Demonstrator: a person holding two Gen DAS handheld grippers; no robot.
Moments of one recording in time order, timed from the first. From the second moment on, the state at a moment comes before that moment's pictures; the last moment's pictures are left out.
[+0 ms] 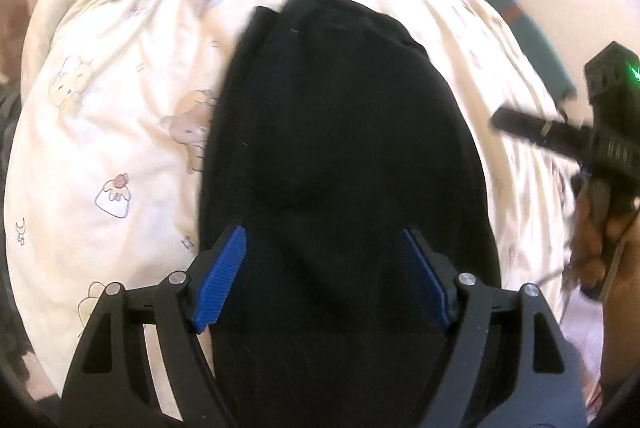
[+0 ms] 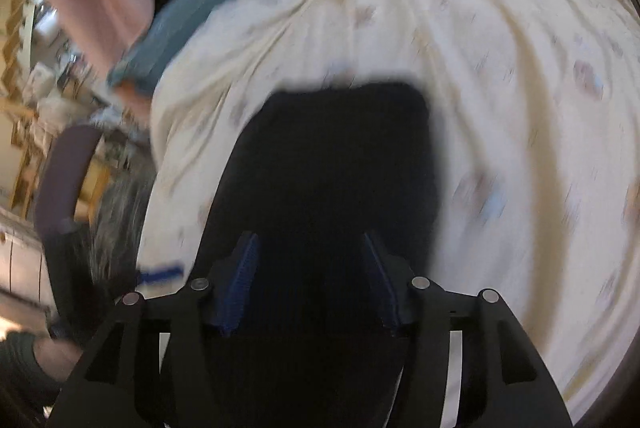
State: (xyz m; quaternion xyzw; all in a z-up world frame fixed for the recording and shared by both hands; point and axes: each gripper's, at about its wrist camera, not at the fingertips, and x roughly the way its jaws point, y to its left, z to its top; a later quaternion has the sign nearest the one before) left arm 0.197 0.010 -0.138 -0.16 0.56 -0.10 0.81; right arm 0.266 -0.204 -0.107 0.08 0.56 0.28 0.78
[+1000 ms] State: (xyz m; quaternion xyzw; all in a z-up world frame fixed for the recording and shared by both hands) left arm 0.172 0.081 -0.184 -0.20 0.60 -0.07 0.77; right arm 0.171 -0.312 -0.193 0.25 0.61 0.24 0.72
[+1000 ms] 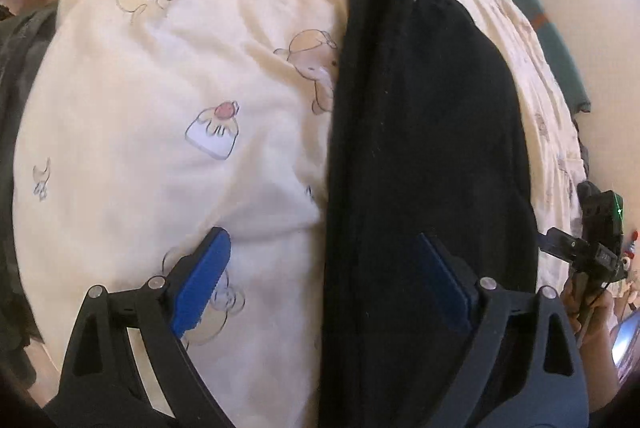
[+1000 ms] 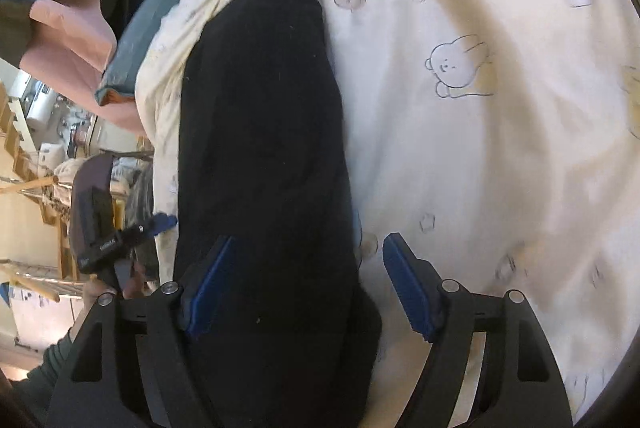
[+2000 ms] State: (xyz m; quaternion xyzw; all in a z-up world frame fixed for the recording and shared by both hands) left arm 0.180 0.012 -0.190 -0.14 0.61 -0.12 0.77; right arm 0.189 -0.276 -0.216 0.26 0.62 0.31 0.67
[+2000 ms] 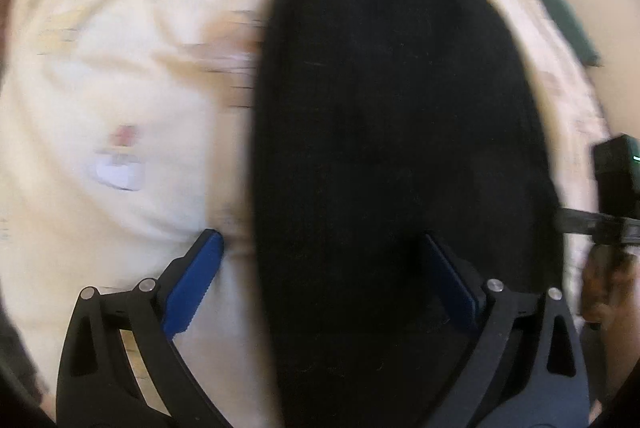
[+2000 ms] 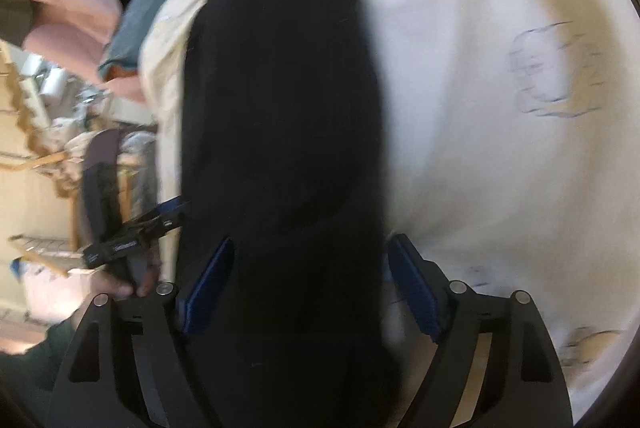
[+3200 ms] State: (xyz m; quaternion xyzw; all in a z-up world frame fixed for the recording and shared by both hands) left arm 0.150 0.023 -0.181 -0.18 0.66 -0.14 0.72; right arm 0.167 -0.260 -0.201 0.22 0.63 0.30 0.69
